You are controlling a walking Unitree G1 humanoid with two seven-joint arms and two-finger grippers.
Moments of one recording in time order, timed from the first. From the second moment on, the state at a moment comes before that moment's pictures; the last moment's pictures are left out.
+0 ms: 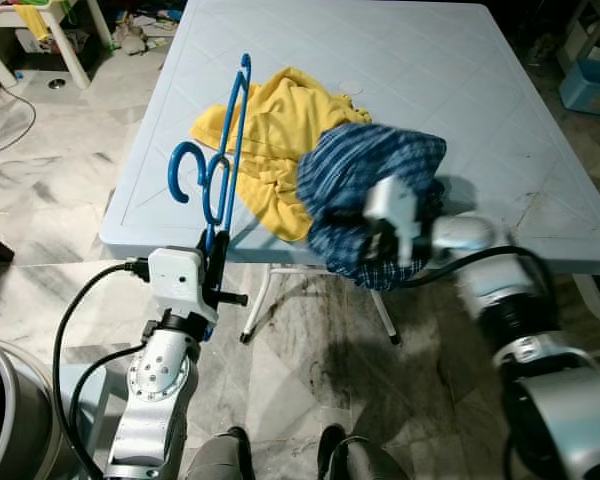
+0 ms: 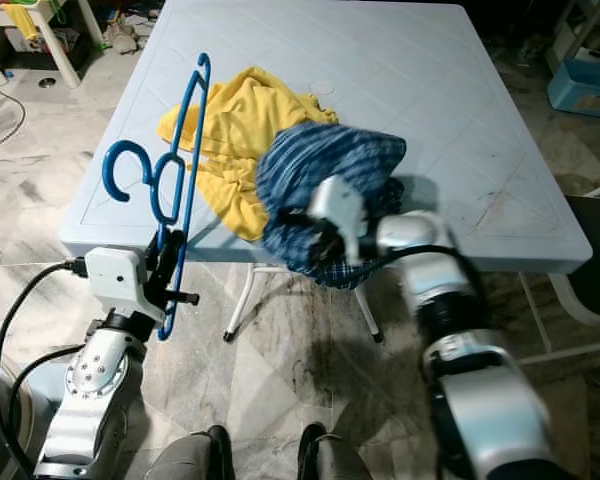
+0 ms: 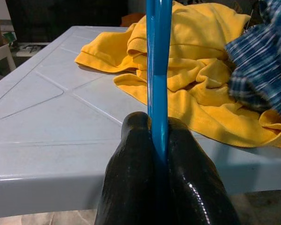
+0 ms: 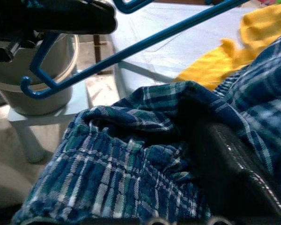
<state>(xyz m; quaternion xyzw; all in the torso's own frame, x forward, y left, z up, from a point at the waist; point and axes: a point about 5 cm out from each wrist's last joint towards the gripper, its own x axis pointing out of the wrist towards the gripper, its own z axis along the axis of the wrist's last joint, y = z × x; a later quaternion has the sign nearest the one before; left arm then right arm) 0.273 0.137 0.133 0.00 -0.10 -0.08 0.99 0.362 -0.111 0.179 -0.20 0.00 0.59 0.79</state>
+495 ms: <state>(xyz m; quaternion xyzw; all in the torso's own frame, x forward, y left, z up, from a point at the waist) 0.270 0.138 0.130 0.00 -0.09 -0.08 0.99 0.401 -0.076 0.188 -0.14 0.05 0.34 0.93</state>
